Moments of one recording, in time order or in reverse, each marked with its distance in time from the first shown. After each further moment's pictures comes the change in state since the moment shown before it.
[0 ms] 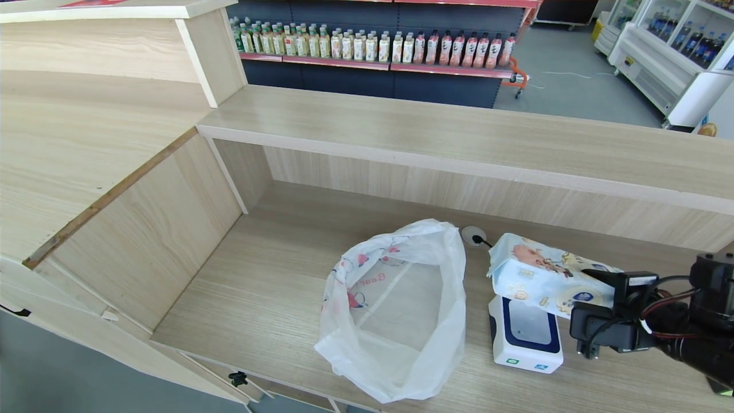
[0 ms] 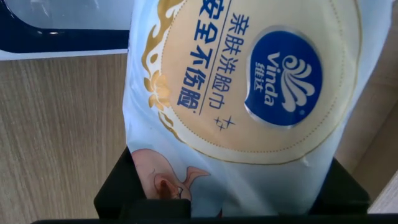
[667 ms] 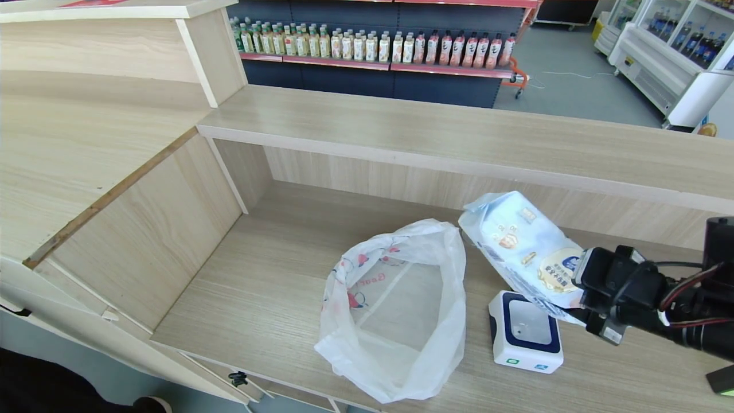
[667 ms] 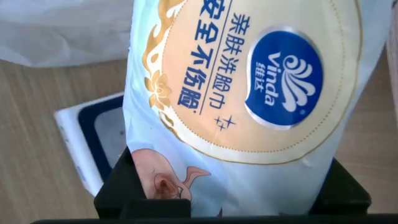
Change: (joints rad) left arm 0.001 0.000 0.000 0.000 0.000 0.000; right arm 0.209 -0.242 -0.212 0.447 0.132 0.640
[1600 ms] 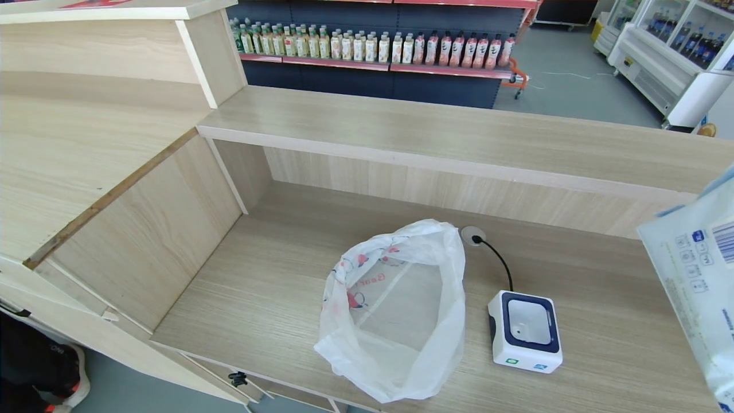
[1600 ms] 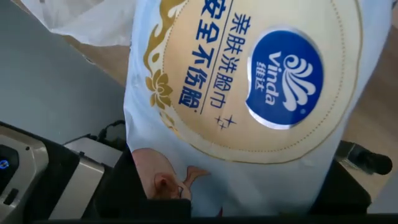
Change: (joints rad) left arm 0.000 0.000 0.000 0.000 0.000 0.000; right arm -0.005 -0.654 -0.443 1.257 -0.147 0.695
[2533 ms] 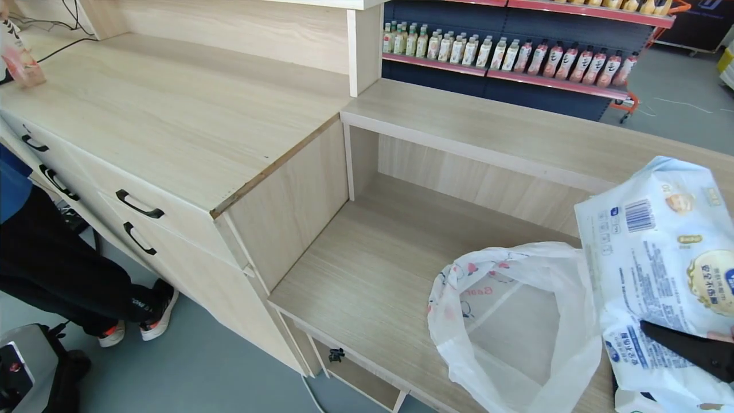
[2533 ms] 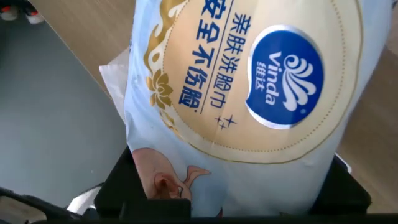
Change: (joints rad) left arm 0.000 0.000 0.000 0.000 0.000 0.000; right arm 0.021 0.158 0.388 -0.684 0.034 0.151
